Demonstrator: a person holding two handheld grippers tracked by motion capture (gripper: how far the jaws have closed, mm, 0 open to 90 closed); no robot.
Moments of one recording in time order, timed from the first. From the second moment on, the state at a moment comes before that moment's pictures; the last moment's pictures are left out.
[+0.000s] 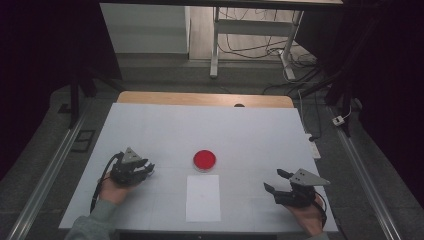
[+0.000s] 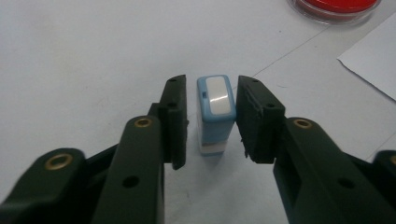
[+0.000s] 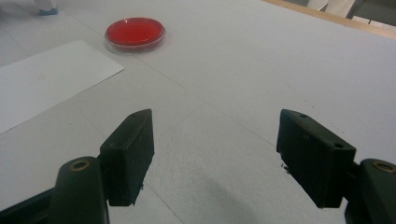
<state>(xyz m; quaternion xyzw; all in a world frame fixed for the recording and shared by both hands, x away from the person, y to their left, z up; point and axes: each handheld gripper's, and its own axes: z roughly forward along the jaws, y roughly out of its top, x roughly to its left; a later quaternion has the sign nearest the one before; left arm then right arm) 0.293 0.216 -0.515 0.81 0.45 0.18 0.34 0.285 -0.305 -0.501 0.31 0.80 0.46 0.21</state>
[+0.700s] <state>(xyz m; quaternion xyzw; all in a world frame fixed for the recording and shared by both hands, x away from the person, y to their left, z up) 0.293 0.217 -0.515 0.81 0.44 0.17 0.34 0.285 -0.305 -0.502 0.31 0.80 0.46 0.22</state>
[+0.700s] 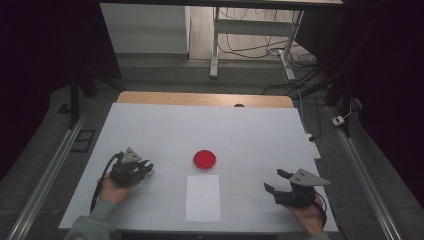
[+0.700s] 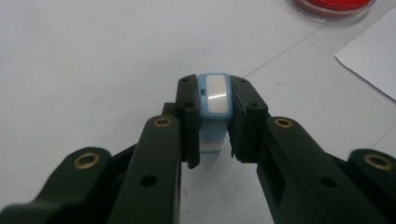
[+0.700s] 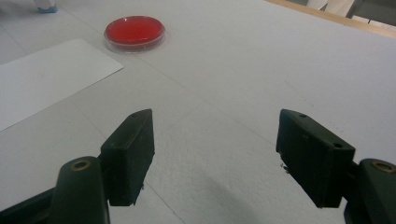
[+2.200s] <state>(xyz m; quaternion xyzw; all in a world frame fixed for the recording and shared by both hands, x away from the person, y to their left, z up) 0.274 0.214 -0.478 0.78 0.42 0.17 0.44 0.283 -0.301 -0.503 0.30 0.81 0.45 0.23</state>
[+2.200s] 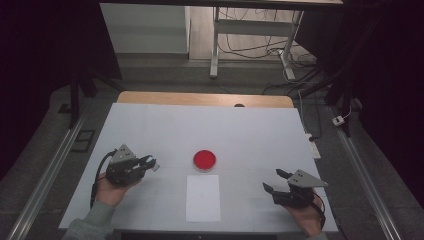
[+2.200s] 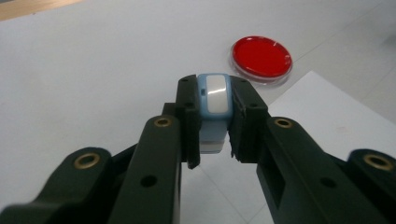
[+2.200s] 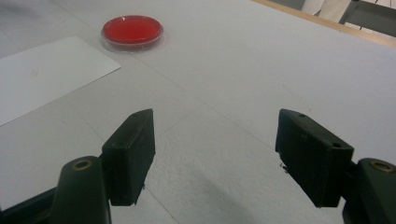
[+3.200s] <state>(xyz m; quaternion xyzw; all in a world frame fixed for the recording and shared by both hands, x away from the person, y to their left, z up) 0.270 0.195 -0.462 0.77 0.40 0.15 0.48 0.284 -0.301 -0.504 0.30 0.81 0.45 0.23</state>
